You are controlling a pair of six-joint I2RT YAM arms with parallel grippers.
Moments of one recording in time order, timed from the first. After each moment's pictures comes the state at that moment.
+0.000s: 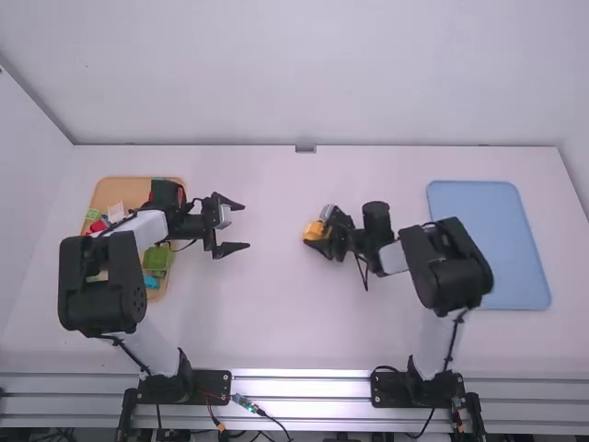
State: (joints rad) left arm 0.17 1.78 0.97 -0.43 1.18 1.41; right arm 0.25 1.95 0.69 0.65 -0.80 -0.42
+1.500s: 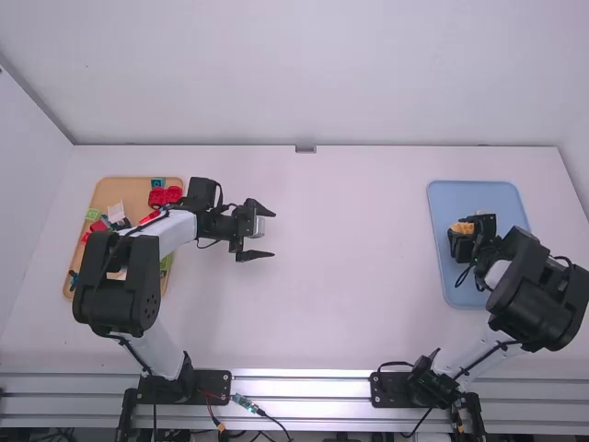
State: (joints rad) left arm -0.04 1.78 0.97 -0.35 1.07 1.41; right arm -0.61 1.88 0.68 0.44 -0.57 -0.50
